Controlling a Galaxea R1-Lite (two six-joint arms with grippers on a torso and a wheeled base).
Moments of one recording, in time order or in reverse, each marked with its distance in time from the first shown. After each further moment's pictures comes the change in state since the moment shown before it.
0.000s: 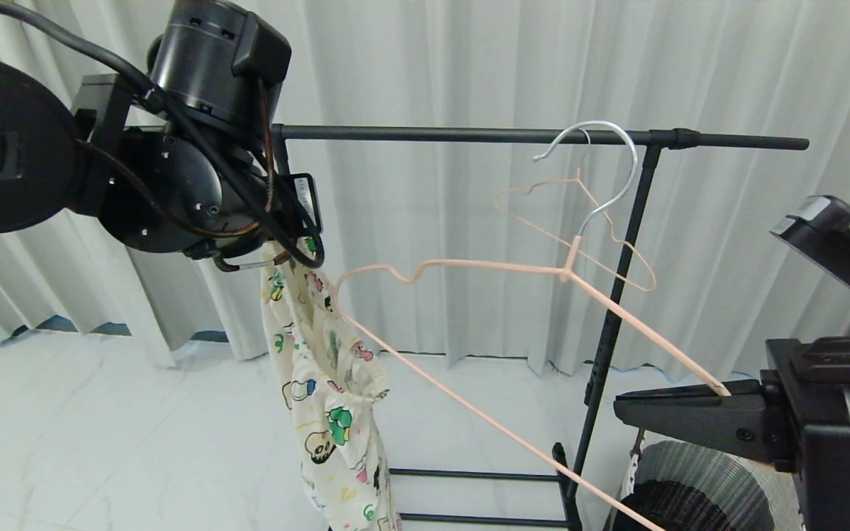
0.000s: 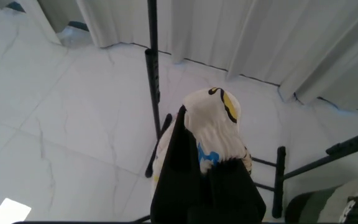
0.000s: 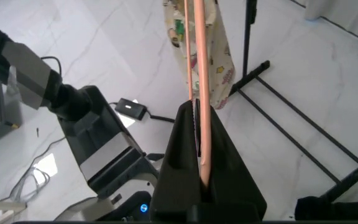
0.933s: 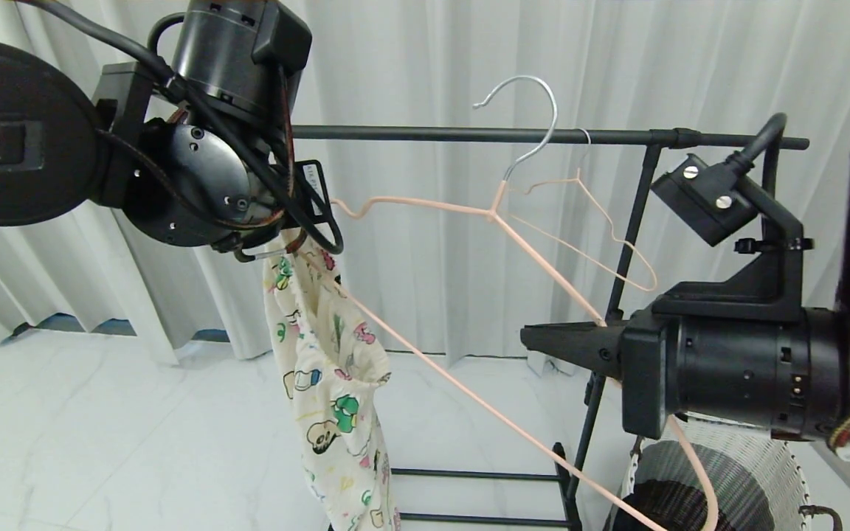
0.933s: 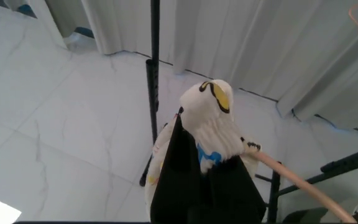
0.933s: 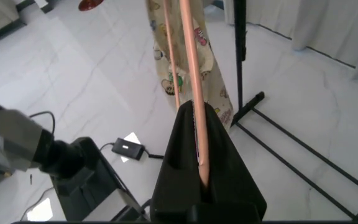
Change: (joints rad) left arm -0.038 0.023 -0.044 -0.004 0.083 -0.041; right arm 0.027 0.202 -0.055 -0.273 -0.117 0.069
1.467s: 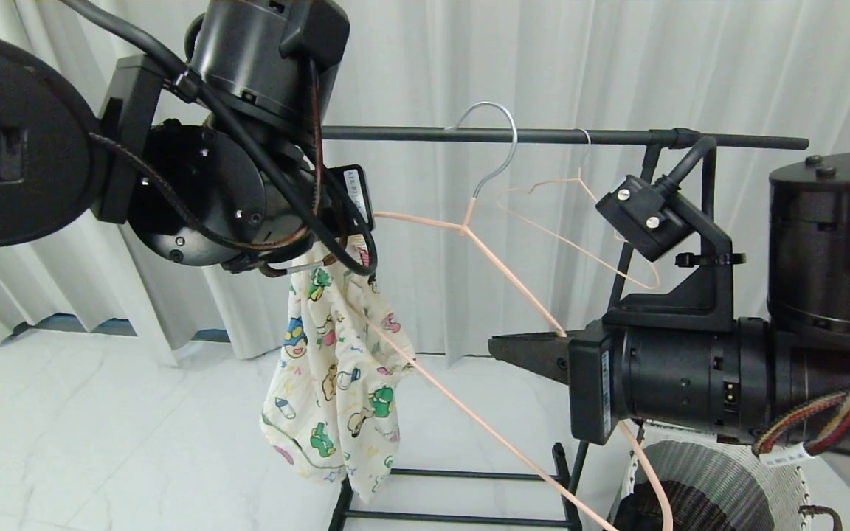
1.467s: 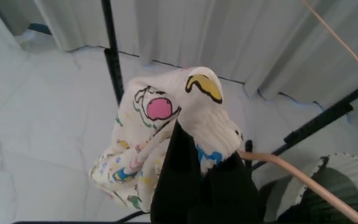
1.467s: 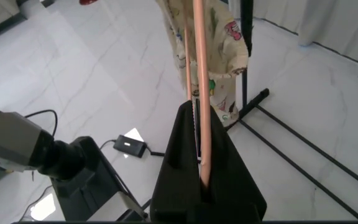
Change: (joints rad) left arm -0.114 -0.009 0.002 0.001 -0.063 -0.026; right arm 0.031 0.070 -0.020 -0.029 -0.007 0.005
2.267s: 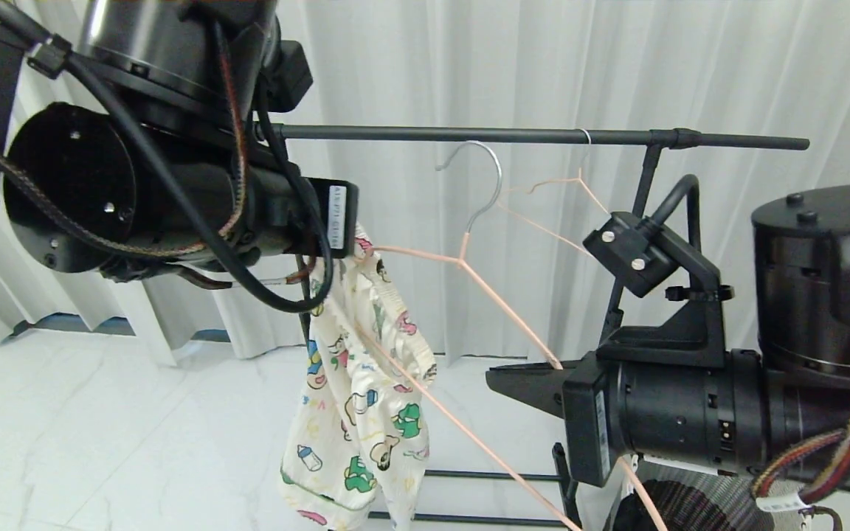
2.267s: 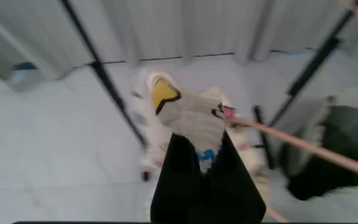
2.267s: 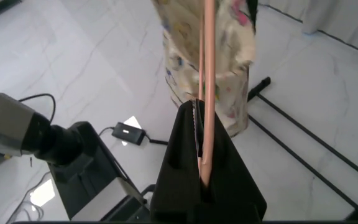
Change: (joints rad) left arm 0.031 -0.106 0.082 0.000 -0.178 0.307; right arm 0.029 -0.013 0.057 0.007 -0.014 -0.006
